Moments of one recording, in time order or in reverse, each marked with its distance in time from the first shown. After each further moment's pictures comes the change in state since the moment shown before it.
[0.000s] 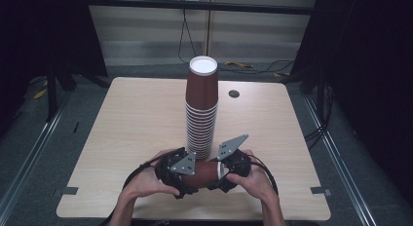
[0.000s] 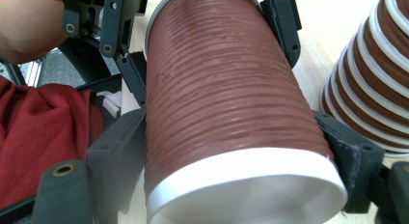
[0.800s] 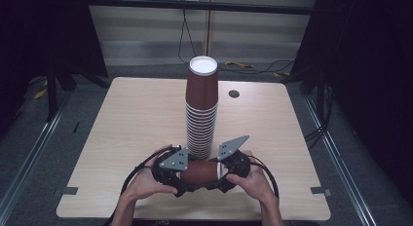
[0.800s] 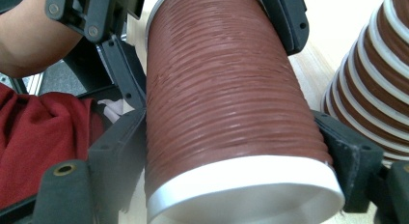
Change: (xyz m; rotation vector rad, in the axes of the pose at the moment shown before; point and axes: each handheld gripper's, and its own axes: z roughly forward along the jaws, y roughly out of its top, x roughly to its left) left arm 0.001 -0.011 -0.011 -0.213 0.012 -0.102; right arm 0.001 -0.002 0.002 -0.043 0.003 0.001
